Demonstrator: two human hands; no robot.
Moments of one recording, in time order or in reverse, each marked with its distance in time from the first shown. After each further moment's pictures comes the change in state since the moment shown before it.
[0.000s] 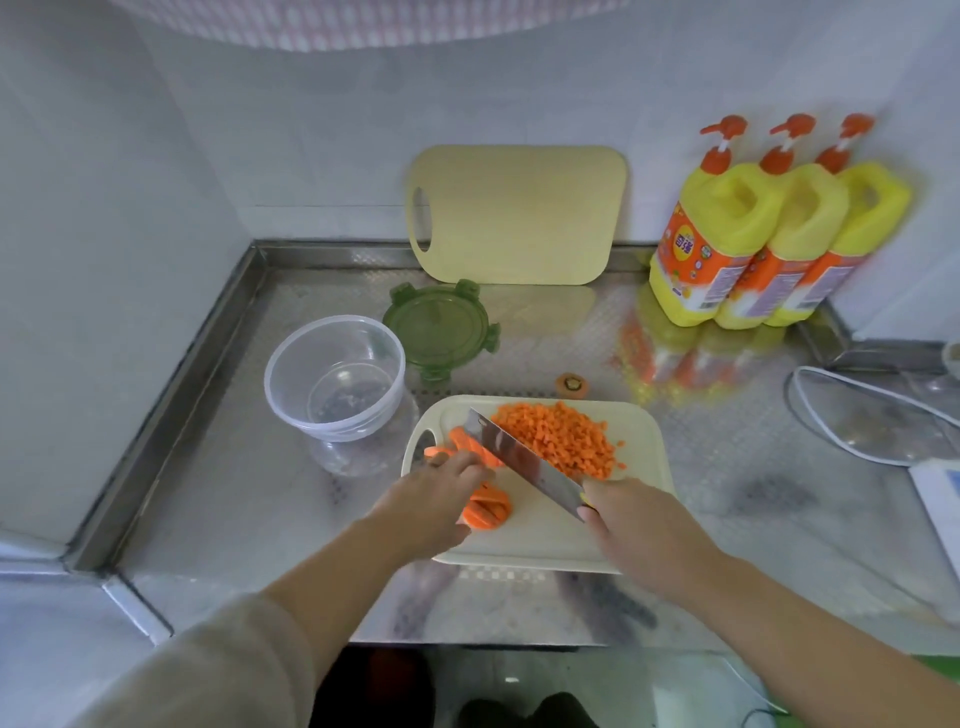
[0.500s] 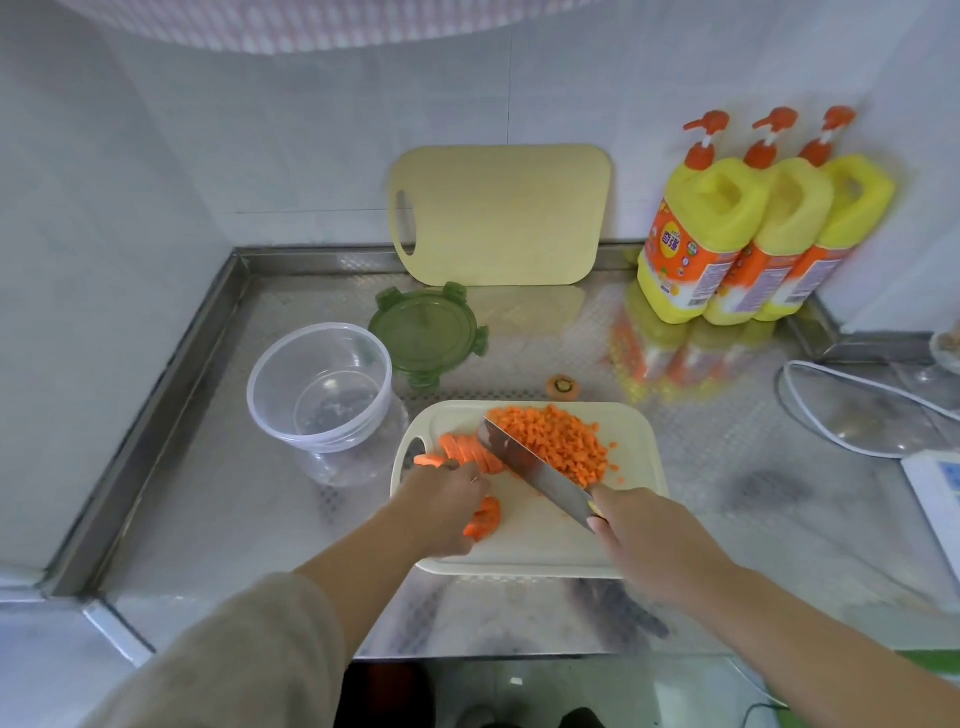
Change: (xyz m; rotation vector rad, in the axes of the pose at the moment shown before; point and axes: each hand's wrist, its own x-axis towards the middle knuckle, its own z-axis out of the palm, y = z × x) left_hand 0.023 0.014 -0.007 0.304 -0.104 0.033; right_hand -0.005 0.015 0.005 -0.018 0.038 0.038
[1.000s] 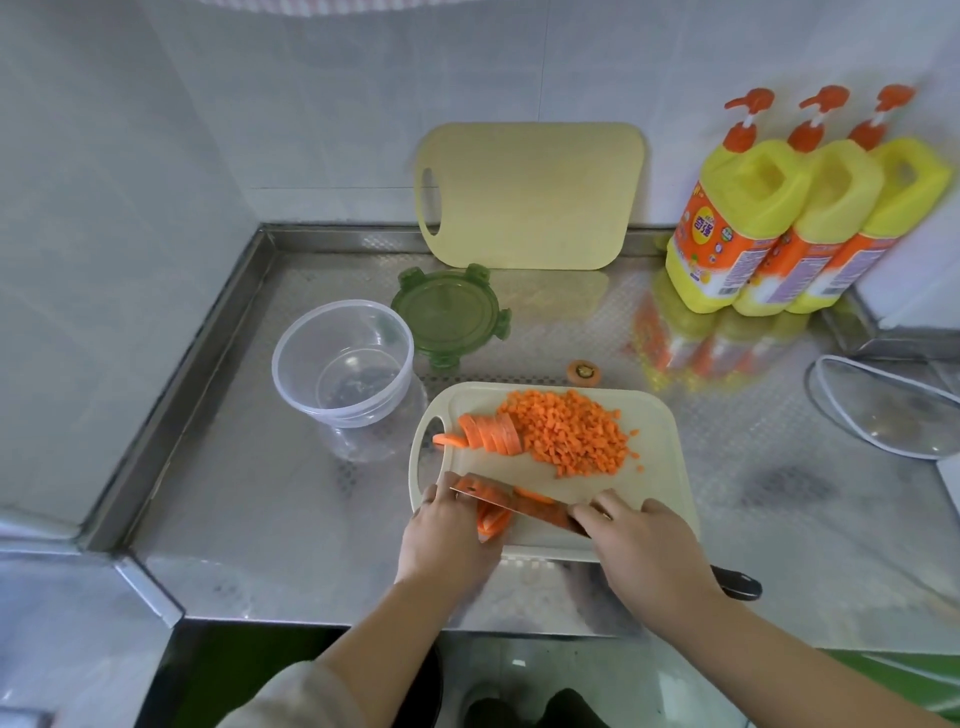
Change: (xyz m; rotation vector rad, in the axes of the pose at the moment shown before) left_hand -0.030 0.042 0.041 -0.659 0.232 -0.491; right_hand -0.006 -0.011 0.039 -0.244 0.217 -0.225
